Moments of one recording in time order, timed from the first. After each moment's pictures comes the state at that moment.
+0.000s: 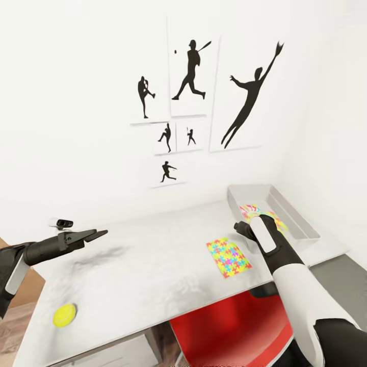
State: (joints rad) left arm -0.64 0.44 0.17 -1.03 0.43 0.85 -1.57; right arm -0.92 -0.03 0.04 -0.85 -0.75 0.72 -0.68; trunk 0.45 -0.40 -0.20
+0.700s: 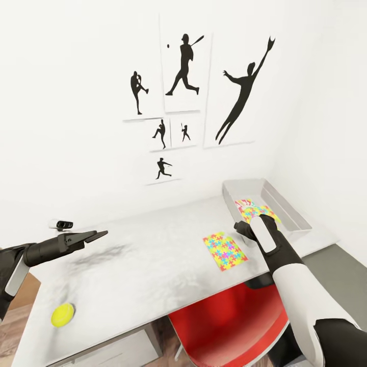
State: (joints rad) left arm -0.63 0.44 0.17 -1.03 0.43 0.83 -1.57; right arm -0.92 -0.03 0.04 -0.86 -0.75 0.72 -0.68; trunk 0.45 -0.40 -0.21
